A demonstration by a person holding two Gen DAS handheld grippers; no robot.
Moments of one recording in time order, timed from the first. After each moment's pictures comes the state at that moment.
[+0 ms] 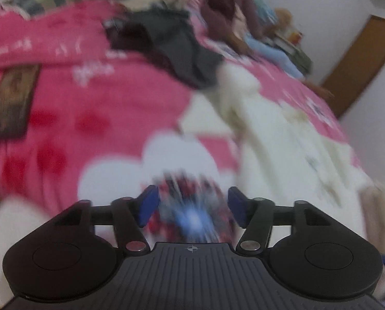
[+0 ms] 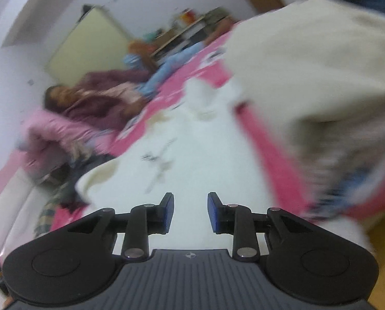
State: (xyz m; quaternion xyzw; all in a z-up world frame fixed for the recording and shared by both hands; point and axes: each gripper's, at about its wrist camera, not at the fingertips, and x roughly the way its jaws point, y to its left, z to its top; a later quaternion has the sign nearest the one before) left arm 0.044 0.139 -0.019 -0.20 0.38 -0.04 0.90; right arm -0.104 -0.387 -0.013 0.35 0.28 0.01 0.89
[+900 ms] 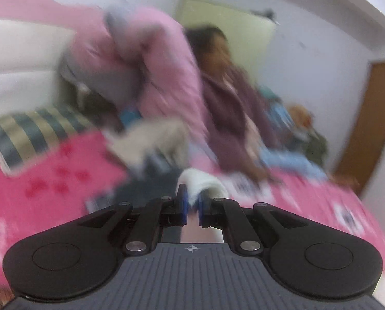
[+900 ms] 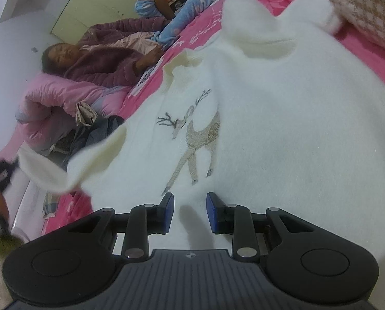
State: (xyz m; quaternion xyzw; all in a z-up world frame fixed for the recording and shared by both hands) left arm 0.249 0.214 0.125 -0.16 0.17 0.05 0.97; right arm 0.032 -0.330 -0.073 0.37 0.35 0.07 0.86
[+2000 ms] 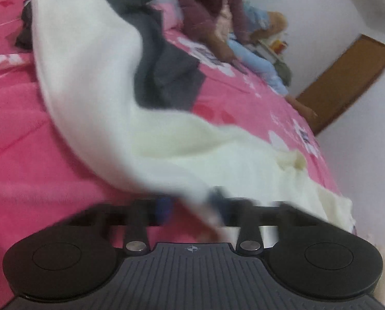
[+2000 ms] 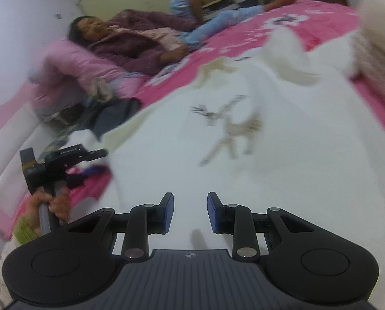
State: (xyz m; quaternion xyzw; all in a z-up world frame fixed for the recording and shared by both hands) left arm 0.223 0.111 -0.061 -0.29 0.37 -0.14 0.87; right arm -0.036 -0.280 -0.021 0.26 0.35 0.05 0.90
